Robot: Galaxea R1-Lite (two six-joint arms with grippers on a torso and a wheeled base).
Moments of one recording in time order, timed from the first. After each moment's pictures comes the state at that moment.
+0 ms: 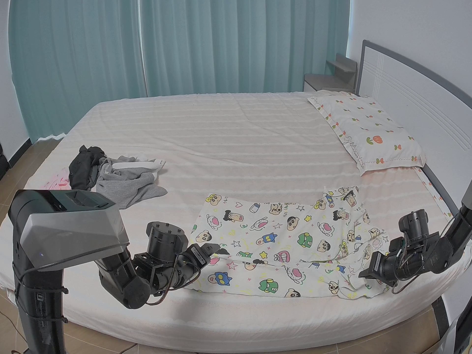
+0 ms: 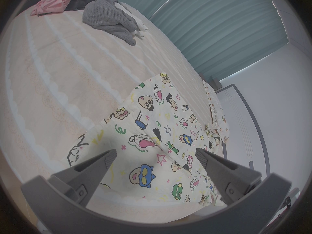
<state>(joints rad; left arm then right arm) -0.49 2.29 -0.67 -1.00 0.02 -1.03 0.11 1.94 -0.43 -0.54 0.24 0.63</state>
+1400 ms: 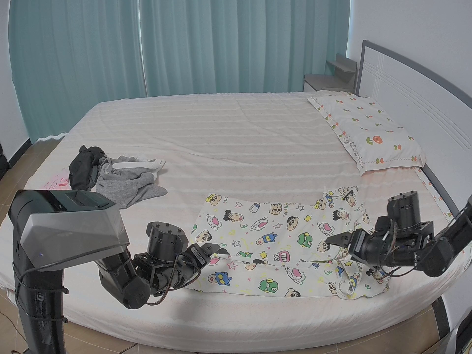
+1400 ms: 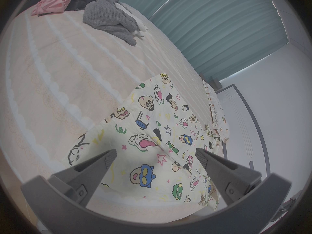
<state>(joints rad) -0.49 2.29 -0.67 -1.00 0.02 -1.03 0.35 1.89 -0.53 -0.65 0.11 0.77</state>
